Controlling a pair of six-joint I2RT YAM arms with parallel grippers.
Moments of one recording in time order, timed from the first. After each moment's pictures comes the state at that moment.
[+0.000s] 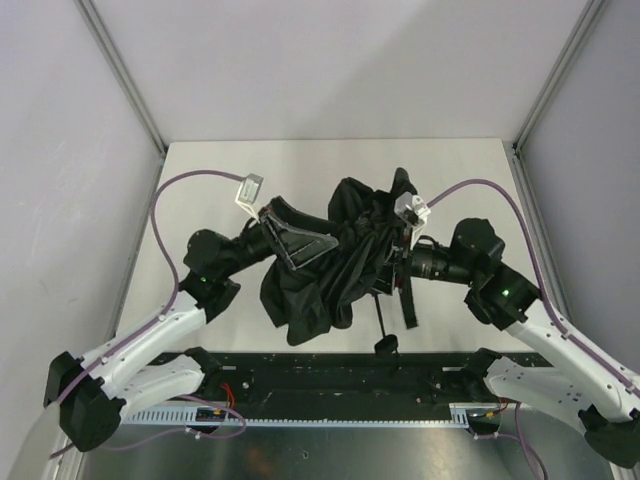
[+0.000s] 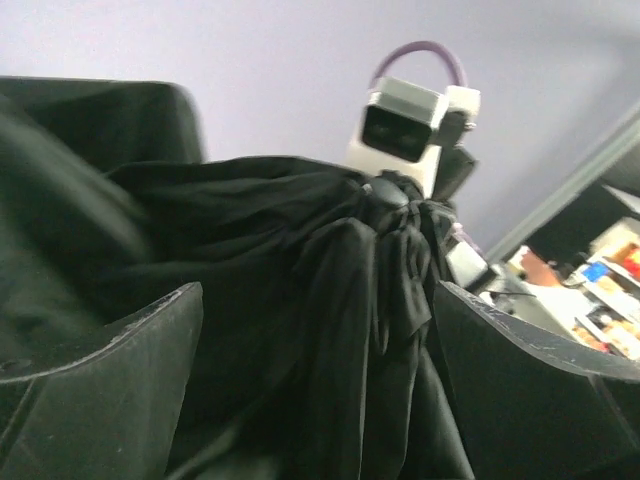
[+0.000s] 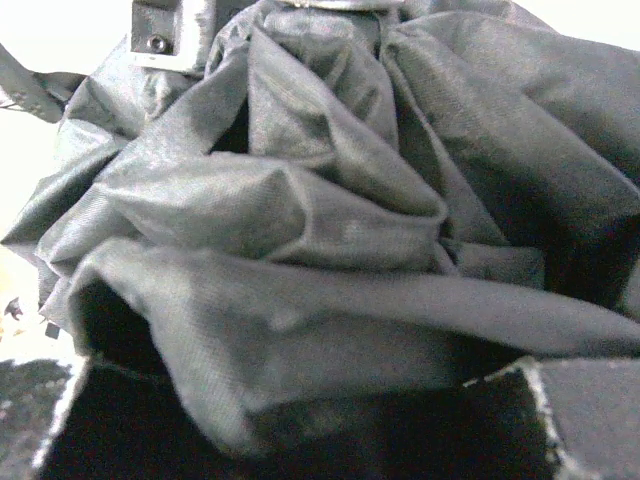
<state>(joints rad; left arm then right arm) -0.69 0.97 0.68 0.76 0.54 -1.02 0.78 0.86 0.93 -0.10 -0.61 0.34</state>
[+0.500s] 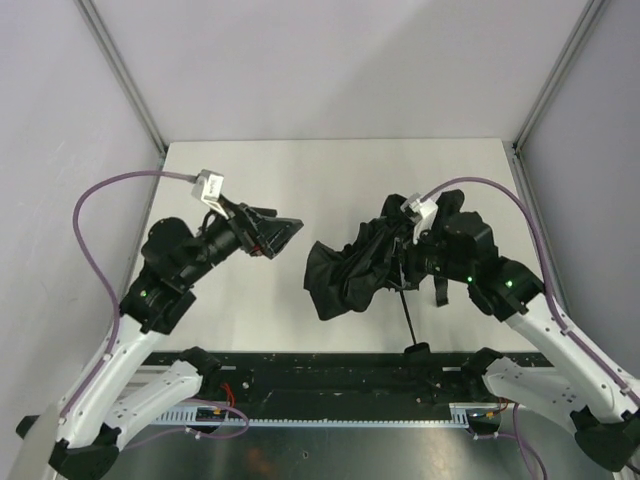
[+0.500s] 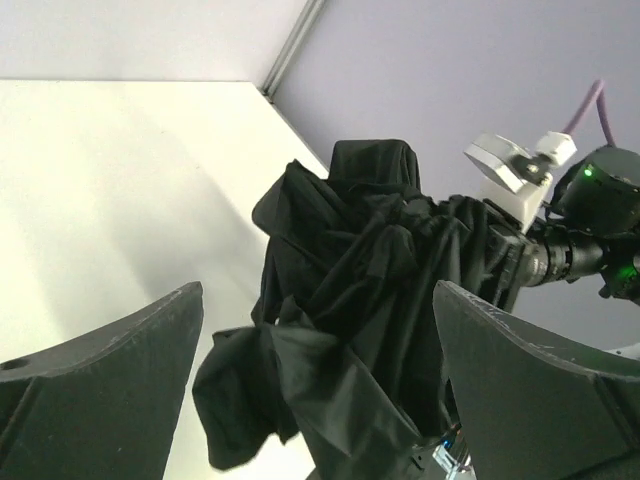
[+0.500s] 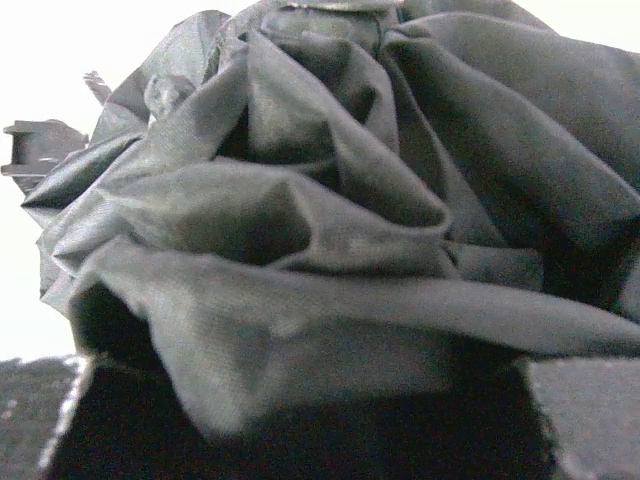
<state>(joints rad) -0.55 0.77 0.95 -0.14 0.27 -0.57 0.65 0.85 0.96 -0.51 -0.38 0.24</state>
